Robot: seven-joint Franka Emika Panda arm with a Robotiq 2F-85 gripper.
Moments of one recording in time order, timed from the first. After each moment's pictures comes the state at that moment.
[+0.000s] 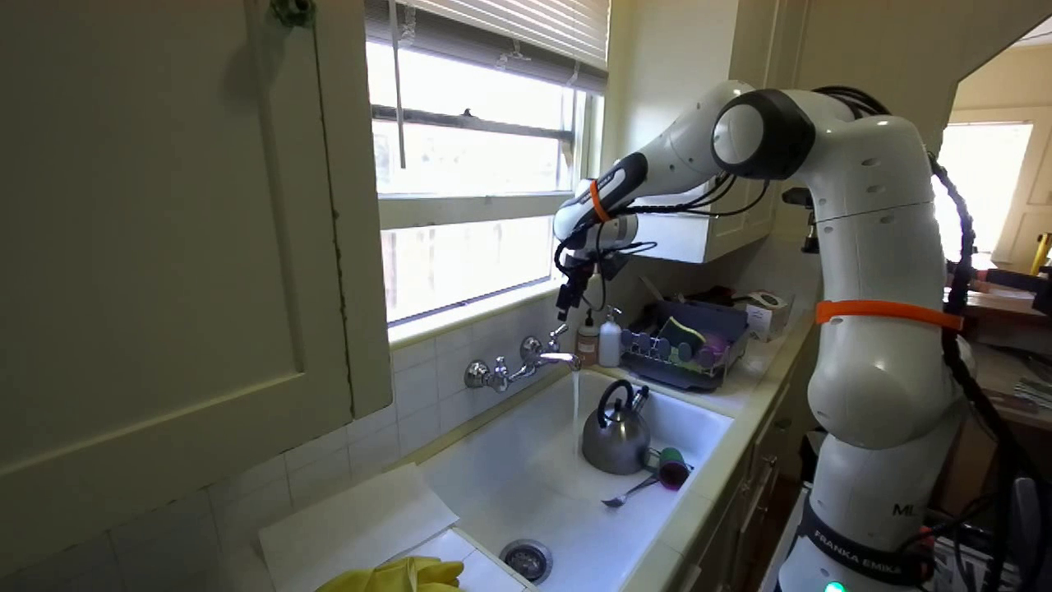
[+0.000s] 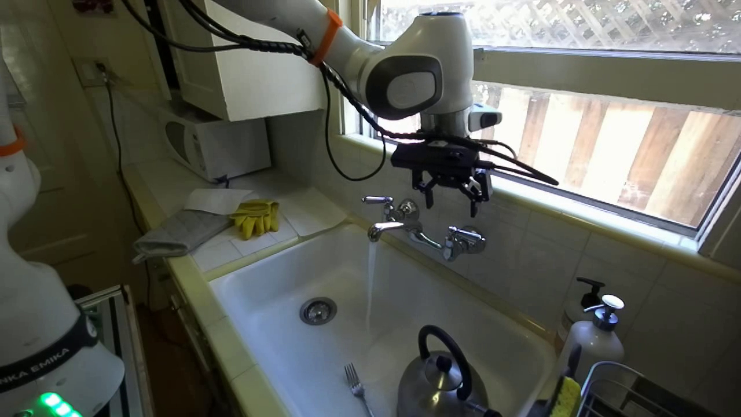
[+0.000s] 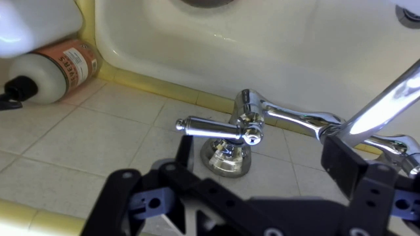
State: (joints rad) arm -0.25 0.29 -0.10 -1.89 0.09 2.42 -0.72
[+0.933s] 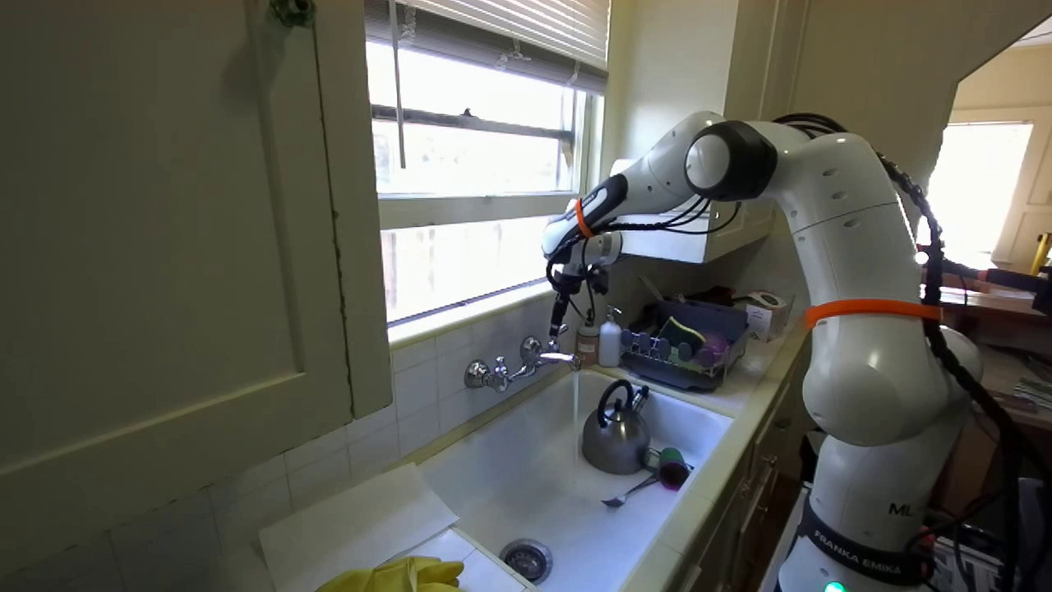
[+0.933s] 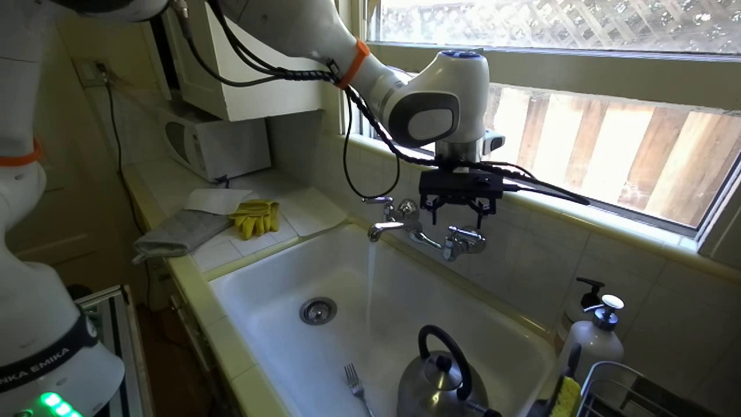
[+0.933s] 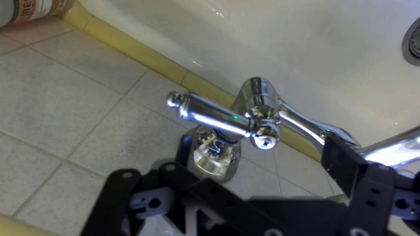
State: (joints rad) arm -0.31 0.46 -0.02 -1.75 0.14 2.42 -1.02
